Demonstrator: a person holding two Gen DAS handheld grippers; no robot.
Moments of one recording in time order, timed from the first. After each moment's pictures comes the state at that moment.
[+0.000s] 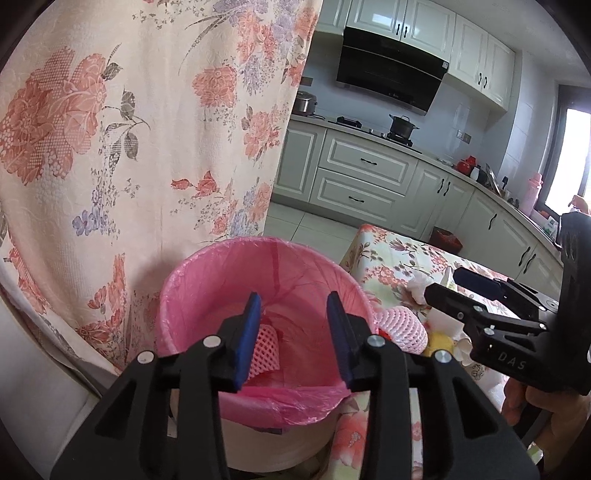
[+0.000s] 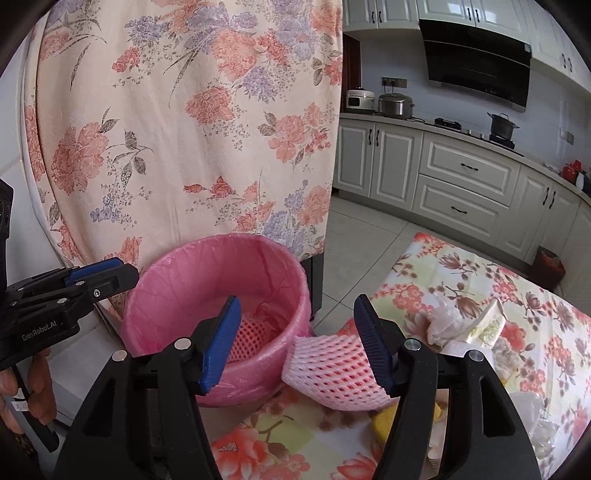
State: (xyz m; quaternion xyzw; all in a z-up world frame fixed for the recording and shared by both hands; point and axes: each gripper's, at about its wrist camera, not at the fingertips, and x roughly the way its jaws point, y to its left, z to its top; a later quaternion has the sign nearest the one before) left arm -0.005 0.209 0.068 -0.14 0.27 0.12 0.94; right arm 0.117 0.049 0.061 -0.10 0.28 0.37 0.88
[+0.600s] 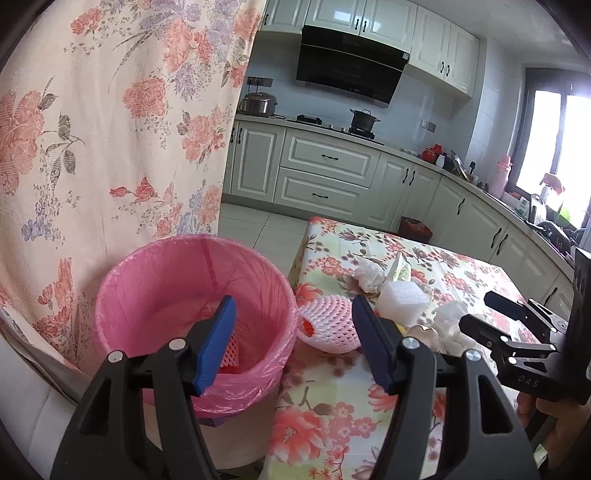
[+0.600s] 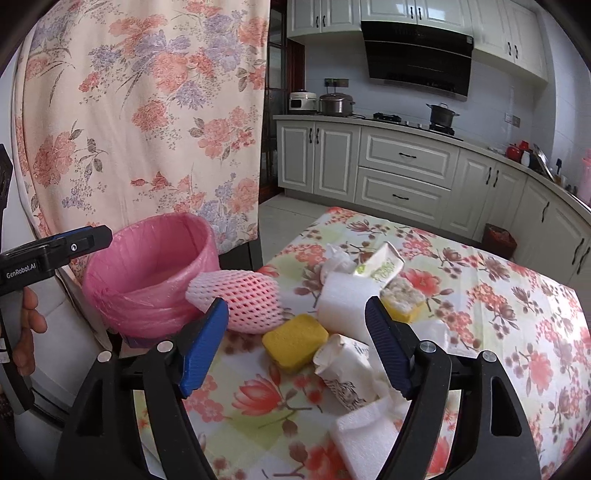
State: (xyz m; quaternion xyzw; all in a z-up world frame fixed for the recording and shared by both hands) left arm 0.007 0.138 0.071 -0.11 0.27 0.06 0.95; right arm 0.095 -0.084 0.046 -0.09 0.28 0.28 0.92
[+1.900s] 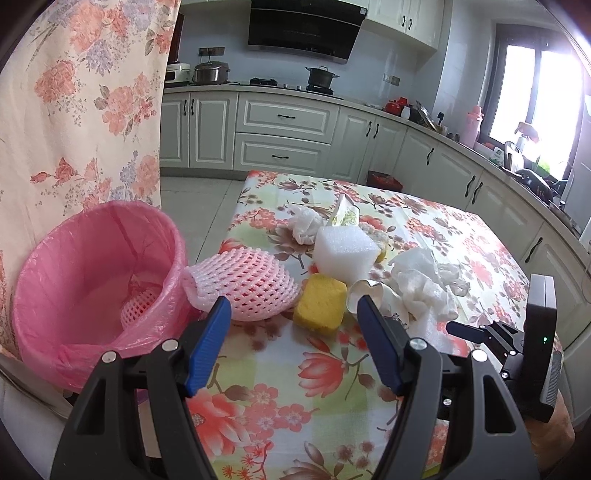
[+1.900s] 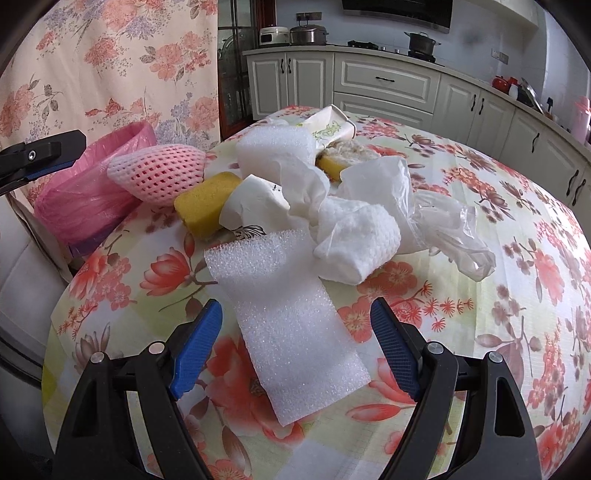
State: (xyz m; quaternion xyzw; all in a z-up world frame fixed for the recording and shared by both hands) left arm 0.050 0.050 0.027 -0.08 0.33 -0.01 0.94; right arm 0.112 -0.150 -0.061 -0.10 0.40 0.24 0.88
